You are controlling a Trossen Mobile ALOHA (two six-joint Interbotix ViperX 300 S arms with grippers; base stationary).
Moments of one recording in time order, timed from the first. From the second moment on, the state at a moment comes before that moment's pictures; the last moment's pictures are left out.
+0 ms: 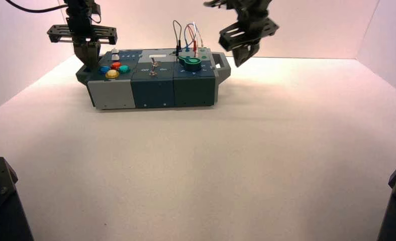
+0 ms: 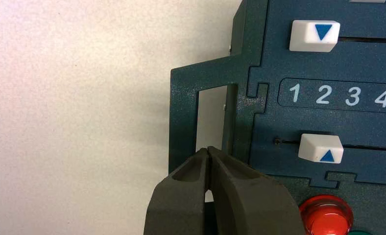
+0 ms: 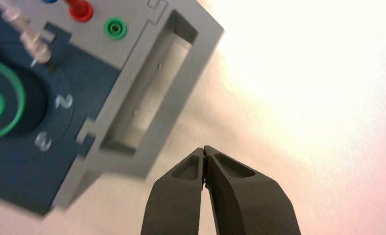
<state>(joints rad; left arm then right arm) -0.04 0.44 0.26 0.17 0.76 -0.29 0.41 0.40 0.29 -0.15 0.49 -0.04</state>
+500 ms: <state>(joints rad) -0.01 0.45 0.26 0.17 0.76 -0.29 0.46 0.45 0.22 -0.14 0.49 -0.07</state>
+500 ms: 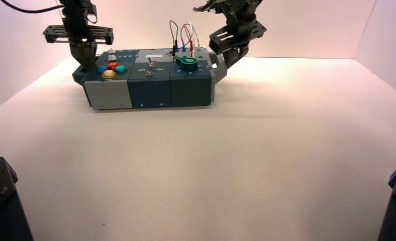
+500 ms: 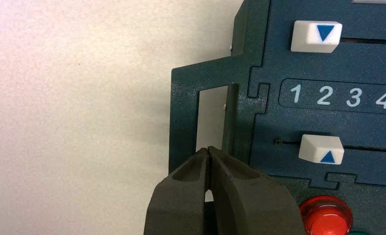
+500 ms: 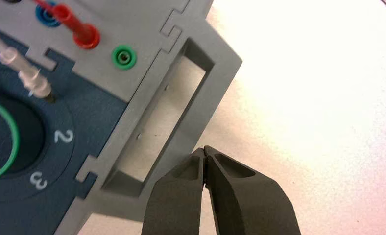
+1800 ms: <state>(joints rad) 0.11 0.40 0.26 0.17 0.75 -0.31 0.61 0.46 0.19 -0.02 0.52 -0.21</state>
